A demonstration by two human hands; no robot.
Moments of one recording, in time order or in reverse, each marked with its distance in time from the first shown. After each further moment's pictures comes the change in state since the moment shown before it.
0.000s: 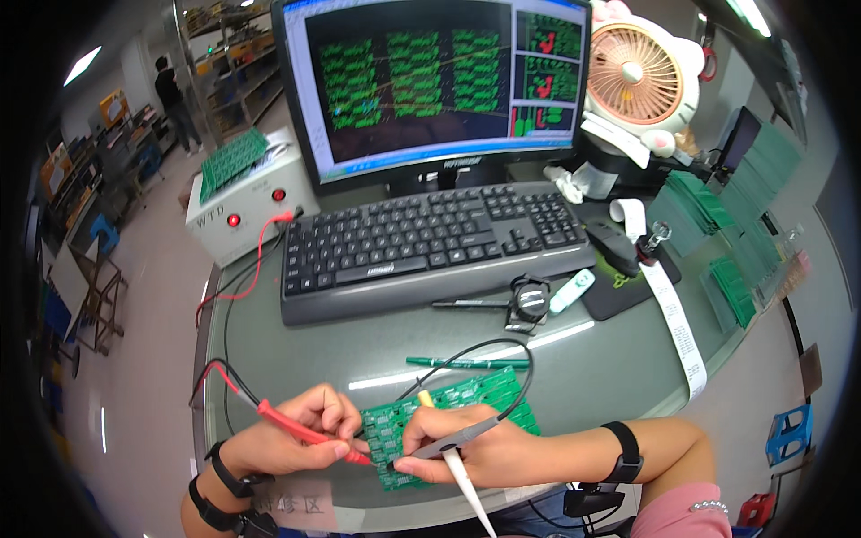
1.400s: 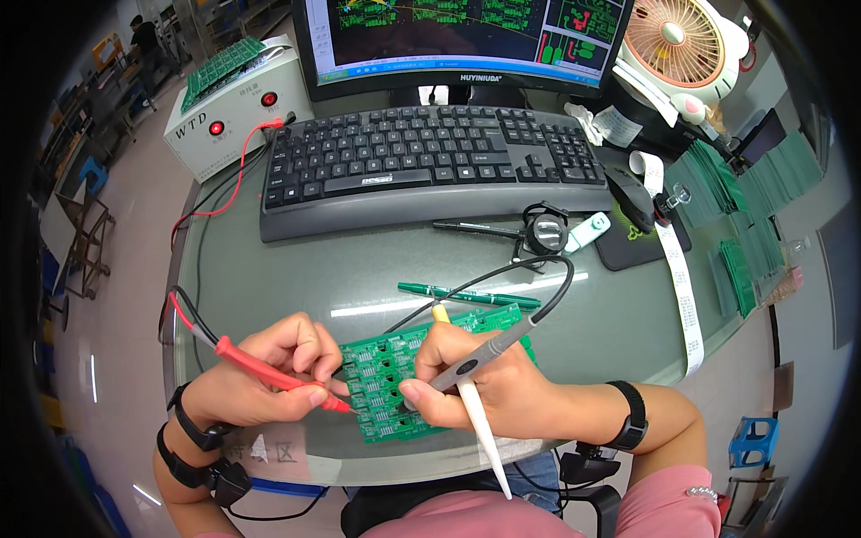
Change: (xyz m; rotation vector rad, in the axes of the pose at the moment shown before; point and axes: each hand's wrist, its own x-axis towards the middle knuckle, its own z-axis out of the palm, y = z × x) left_hand 0.002 0.003 0.003 0.061 0.046 -0.001; right_hand 0.001 0.007 -0.007 -0.002 0.152 -0.023
